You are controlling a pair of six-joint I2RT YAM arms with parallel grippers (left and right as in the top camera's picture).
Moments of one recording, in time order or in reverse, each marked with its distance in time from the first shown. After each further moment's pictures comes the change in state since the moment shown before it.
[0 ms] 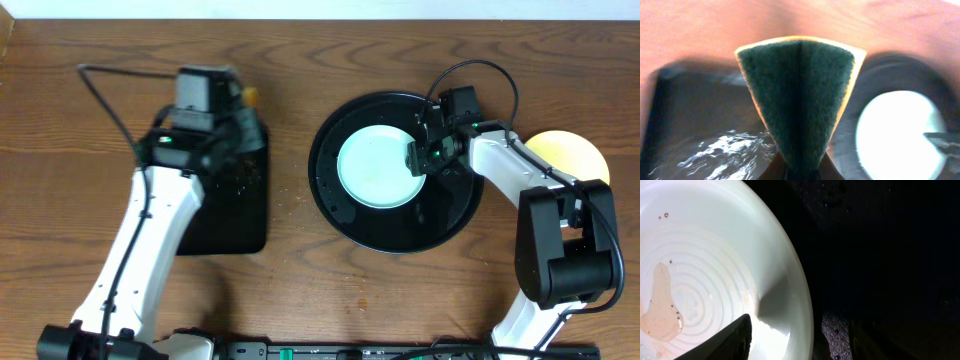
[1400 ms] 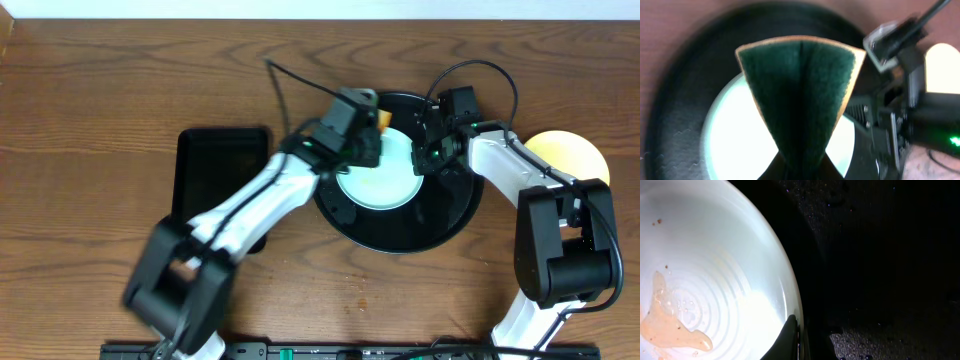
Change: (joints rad) left arm -0.382 0.292 0.003 0.330 0.029 -0.118; right arm 0.006 0.004 0.002 0.004 -0.012 0.013
